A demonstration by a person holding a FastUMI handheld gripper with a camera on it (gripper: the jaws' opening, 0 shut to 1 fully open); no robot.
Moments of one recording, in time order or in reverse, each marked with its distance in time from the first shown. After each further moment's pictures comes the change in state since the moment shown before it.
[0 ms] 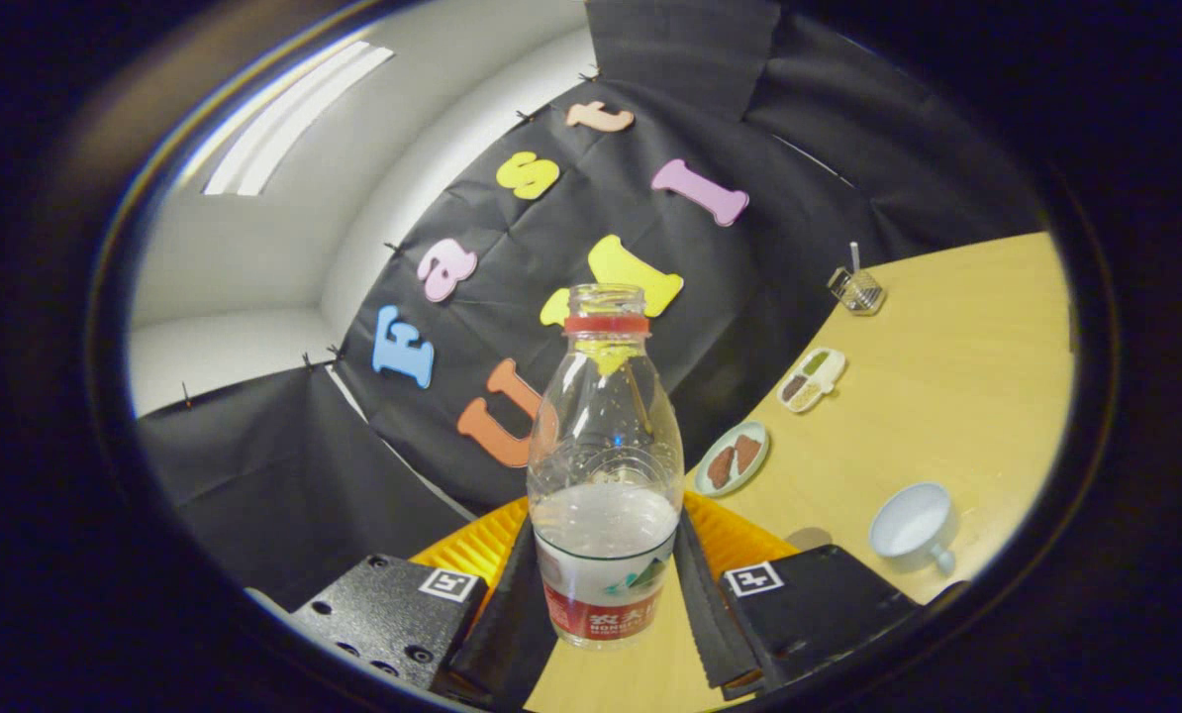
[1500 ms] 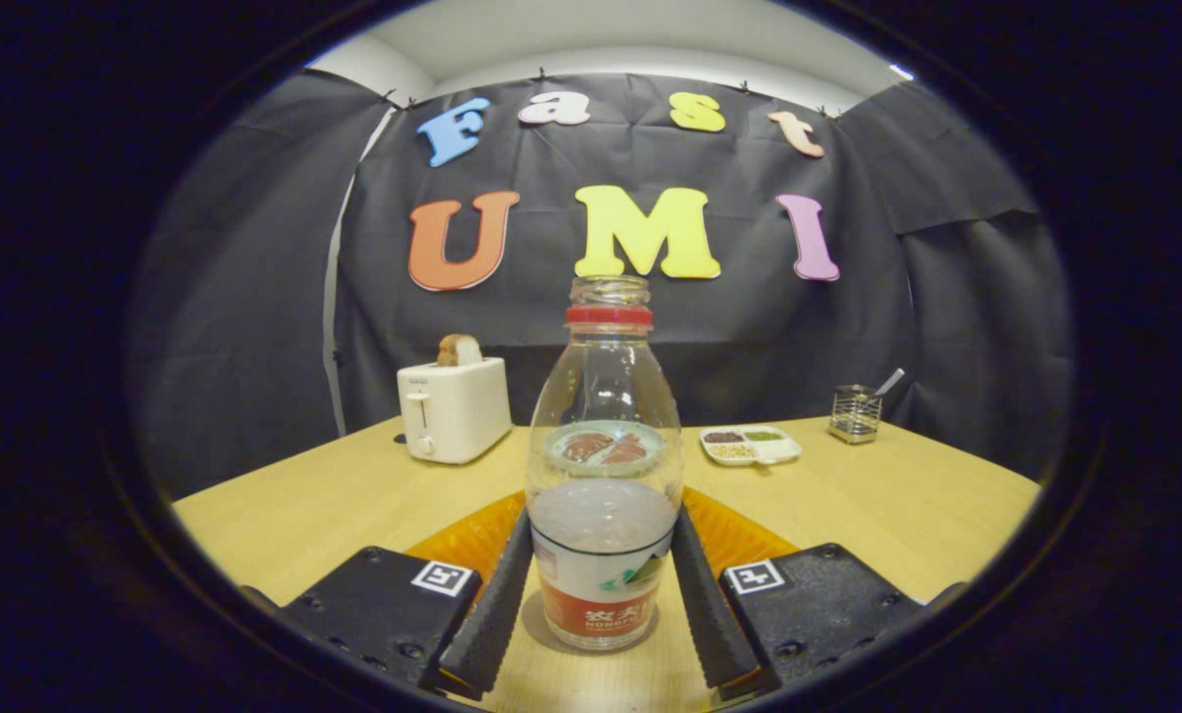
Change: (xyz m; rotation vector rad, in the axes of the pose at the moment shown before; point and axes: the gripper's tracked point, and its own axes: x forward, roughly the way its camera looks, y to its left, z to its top) arm 0.128 -0.158 -0.116 -0.803 0.100 -0.199
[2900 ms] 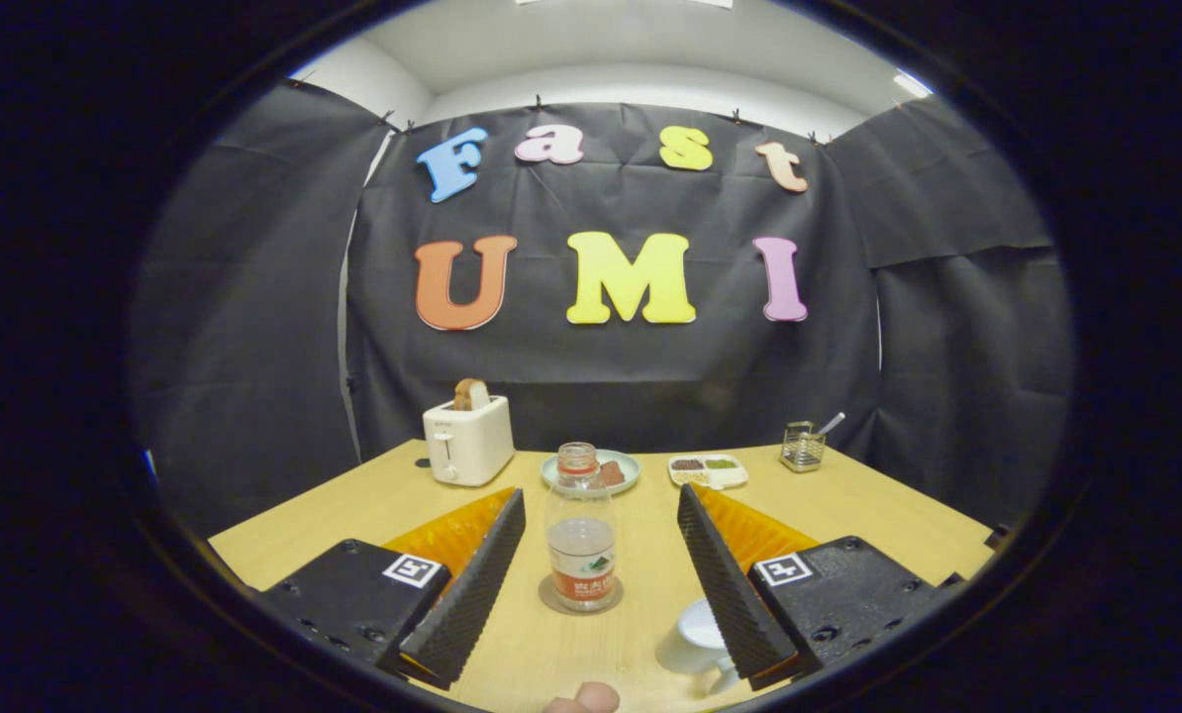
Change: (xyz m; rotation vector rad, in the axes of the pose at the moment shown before) arm -0.143 -0.018 0.100 -0.021 -0.025 -0.041
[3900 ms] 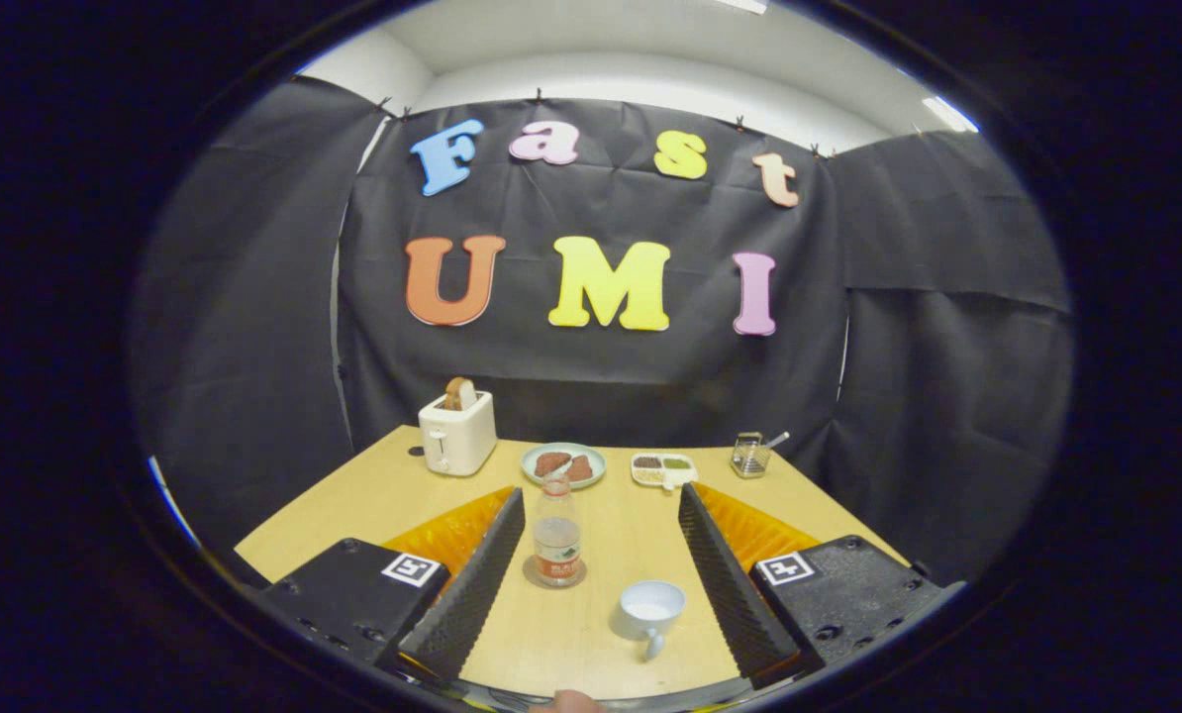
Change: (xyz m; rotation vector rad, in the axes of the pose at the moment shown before) arm -0.078 -0.002 0.094 -0.088 0.086 -0.063
